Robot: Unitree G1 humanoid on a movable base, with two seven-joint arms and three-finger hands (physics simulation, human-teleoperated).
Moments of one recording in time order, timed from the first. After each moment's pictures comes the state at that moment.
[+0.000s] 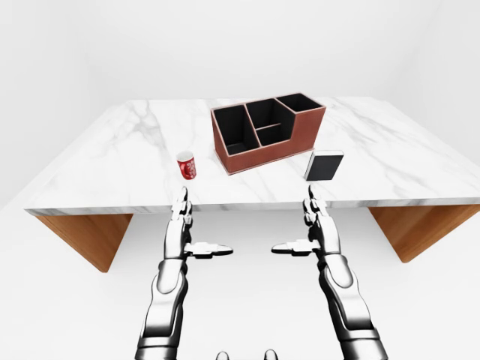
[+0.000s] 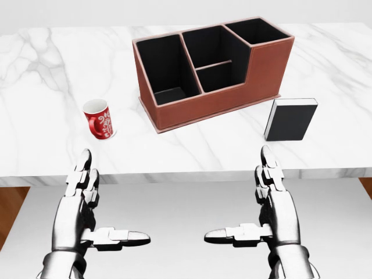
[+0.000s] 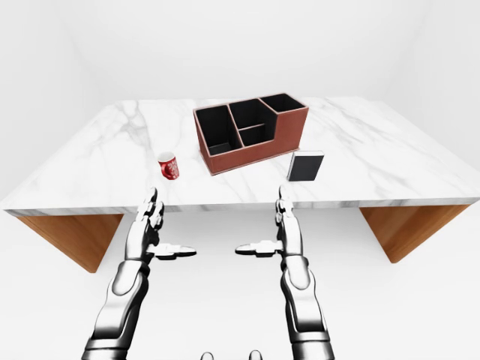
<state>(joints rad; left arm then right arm) -0.01 0.01 0.01 0.04 -0.01 -0.03 -0.01 -0.01 -0.01 -0.01 0.03 0.01 -0.01 0.01</state>
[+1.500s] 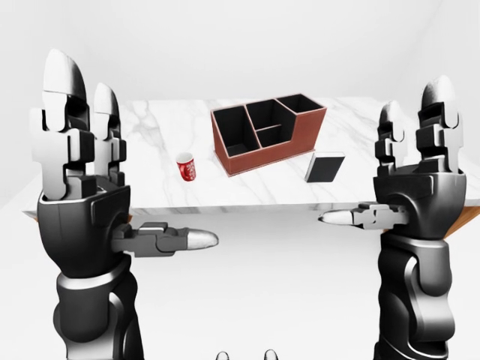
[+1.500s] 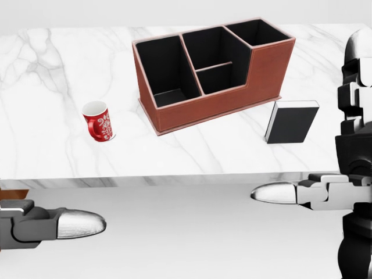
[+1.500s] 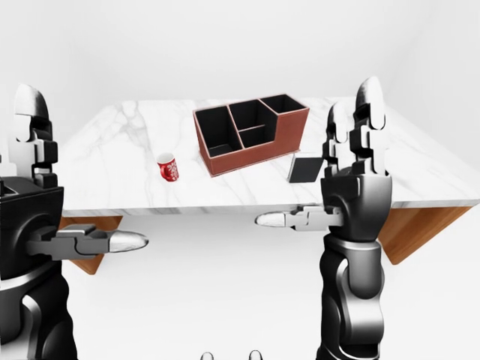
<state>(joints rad) -0.08 0.07 0.12 -0.89 0.04 0.09 -0.11 -0.11 -0.08 -0.18 -0.70 0.22 0.09 0.04</state>
